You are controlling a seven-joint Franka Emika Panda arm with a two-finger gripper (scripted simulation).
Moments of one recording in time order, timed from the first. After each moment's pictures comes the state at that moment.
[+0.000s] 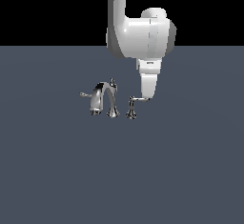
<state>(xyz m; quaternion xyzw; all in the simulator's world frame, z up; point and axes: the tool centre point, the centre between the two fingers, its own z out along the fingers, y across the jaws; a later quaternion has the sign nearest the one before) 0.059 -0.097 0.094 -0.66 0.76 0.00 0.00</state>
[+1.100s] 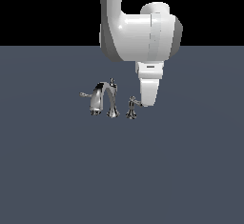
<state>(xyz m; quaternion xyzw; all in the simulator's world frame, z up) 0.006 -0.088 0.094 -0.65 0.76 0.00 0.00</state>
